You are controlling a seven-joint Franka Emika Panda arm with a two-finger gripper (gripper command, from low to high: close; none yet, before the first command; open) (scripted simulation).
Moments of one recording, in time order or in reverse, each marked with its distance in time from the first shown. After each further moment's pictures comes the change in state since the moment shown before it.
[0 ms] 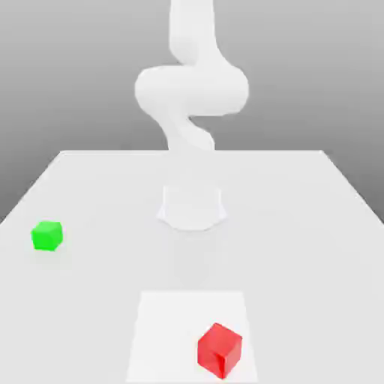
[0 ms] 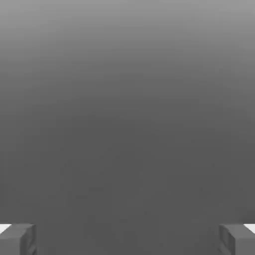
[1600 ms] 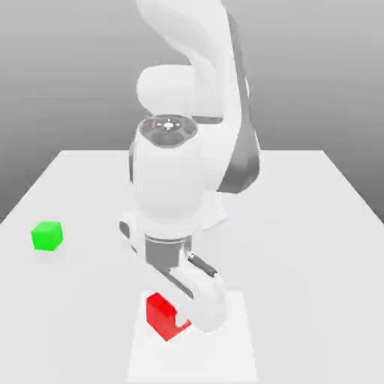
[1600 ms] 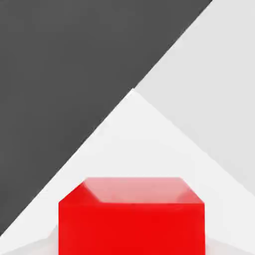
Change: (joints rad) arm -0.272 0.809 0.004 -0.286 -0.094 0.358 0.802
